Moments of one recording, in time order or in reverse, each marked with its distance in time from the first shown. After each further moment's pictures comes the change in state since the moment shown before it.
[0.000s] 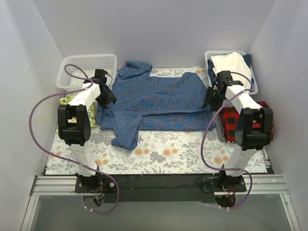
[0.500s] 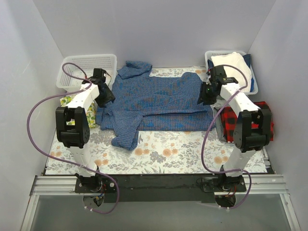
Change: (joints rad) left arm 0.003 -0.021 0.036 0.029 -0.042 0.047; right arm 0.066 -0.021 0.082 0.019 0.014 -0.048
